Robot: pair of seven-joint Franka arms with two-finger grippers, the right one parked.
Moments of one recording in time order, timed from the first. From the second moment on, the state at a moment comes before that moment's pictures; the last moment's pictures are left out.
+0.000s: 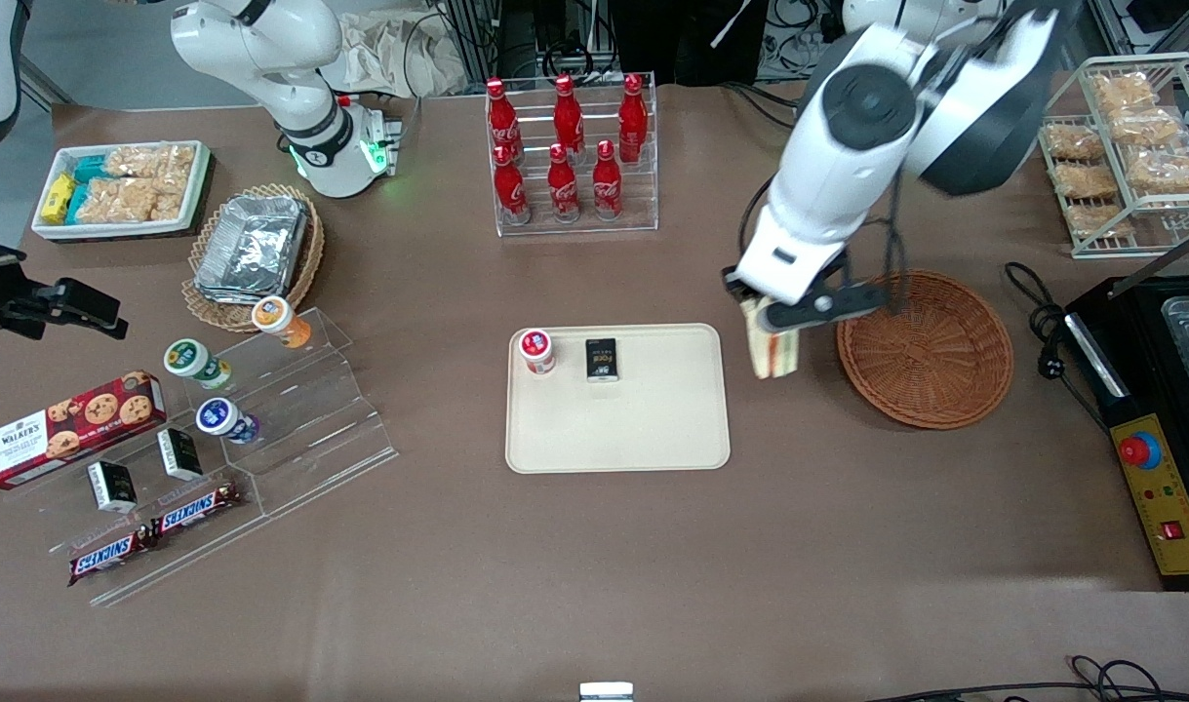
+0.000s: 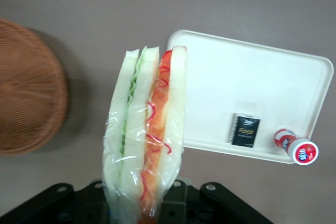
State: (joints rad) arm -0.12 0.18 -0.48 -1.72 0.02 1.85 -0.78
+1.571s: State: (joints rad) arm -0.20 0.68 -0.50 -1.68 0.37 2.17 -0.76
